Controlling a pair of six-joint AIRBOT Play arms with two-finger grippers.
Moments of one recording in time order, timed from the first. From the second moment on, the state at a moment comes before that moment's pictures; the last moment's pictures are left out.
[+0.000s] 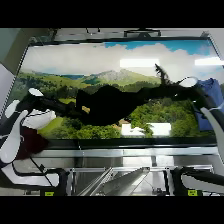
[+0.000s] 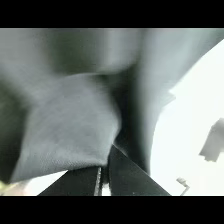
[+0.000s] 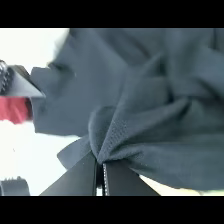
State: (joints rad) left arm 0.15 -1.51 1.12 0.73 -1.47 -1.15; right arm 0.07 -1.35 1.14 -0.44 1.13 1.00
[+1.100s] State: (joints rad) left arm 0.49 -1.08 1.99 0.25 -1.34 -1.12; right arm -0.21 -0.81 1.41 -0.43 1.14 1.04
